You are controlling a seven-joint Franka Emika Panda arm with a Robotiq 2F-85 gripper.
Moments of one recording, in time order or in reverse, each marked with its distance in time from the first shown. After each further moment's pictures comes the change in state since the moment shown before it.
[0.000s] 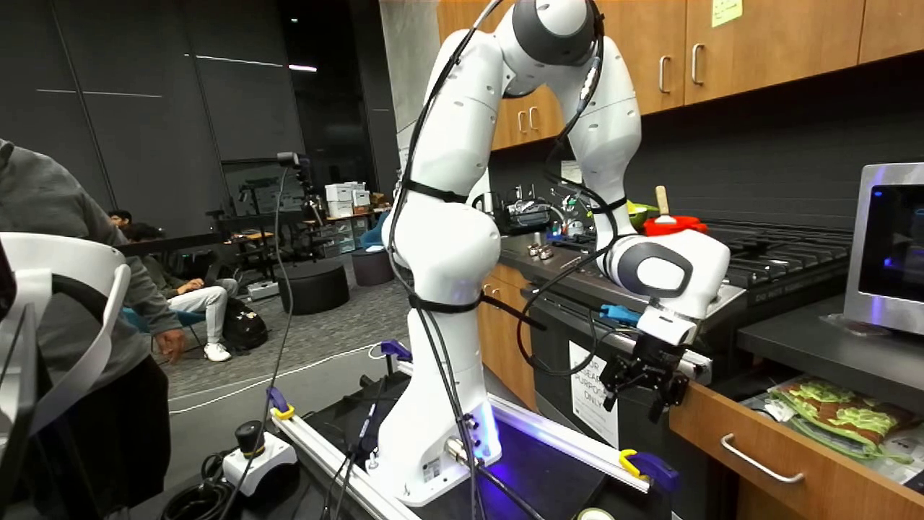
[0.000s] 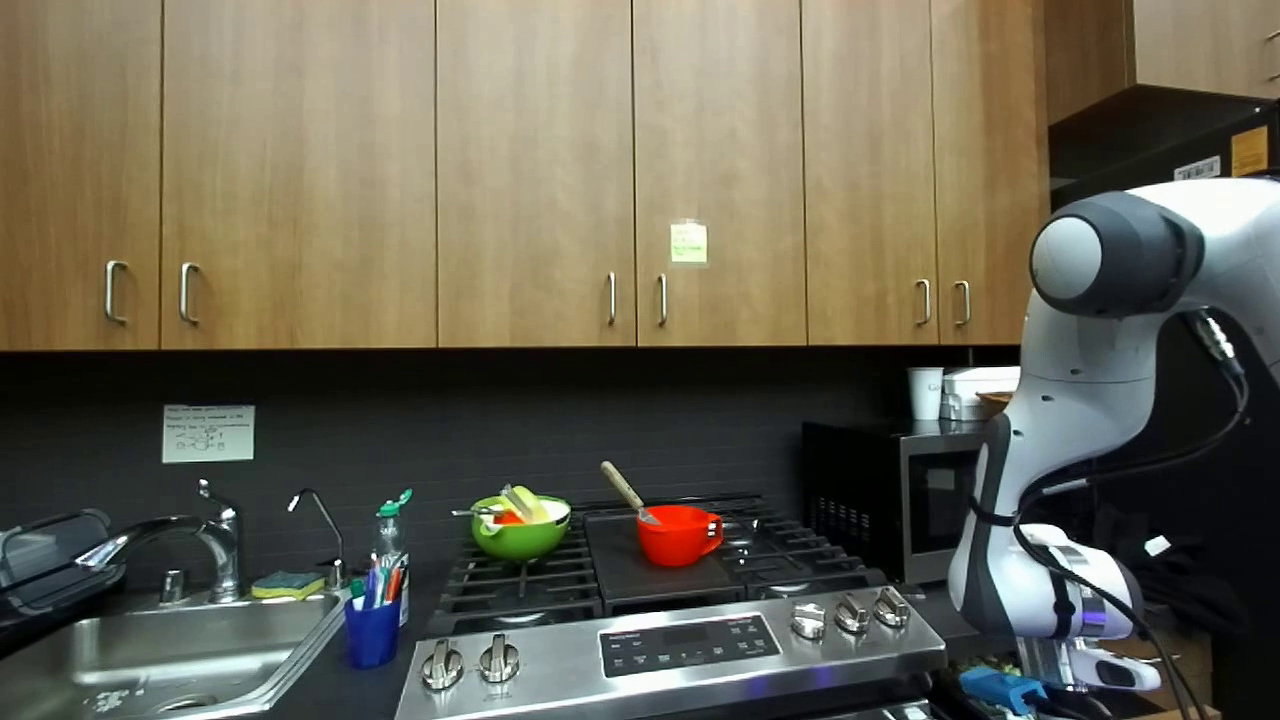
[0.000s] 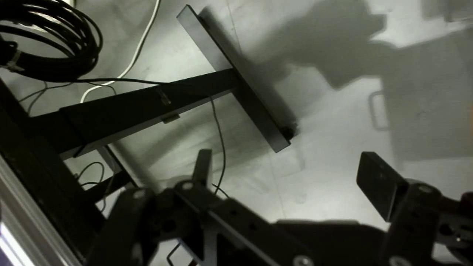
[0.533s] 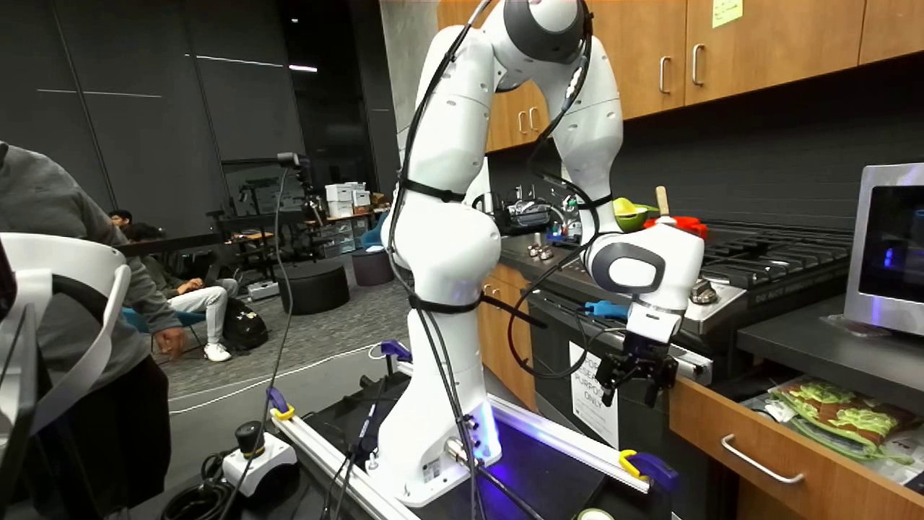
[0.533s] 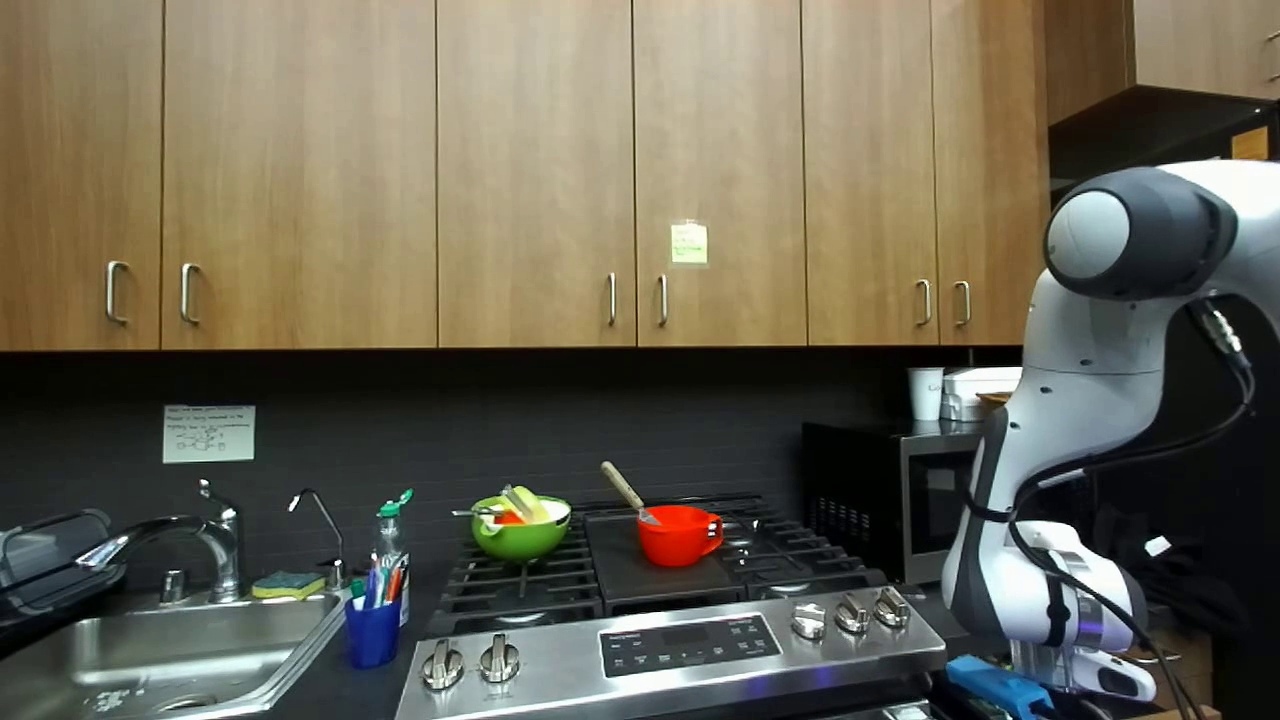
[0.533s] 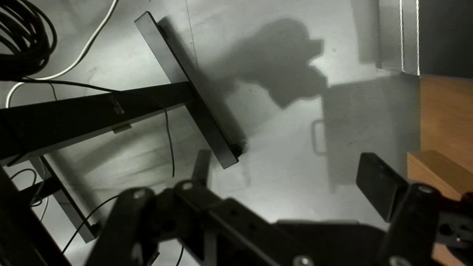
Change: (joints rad) arm 0.009 -0.060 0.065 -0.088 0.149 0.182 -0.206
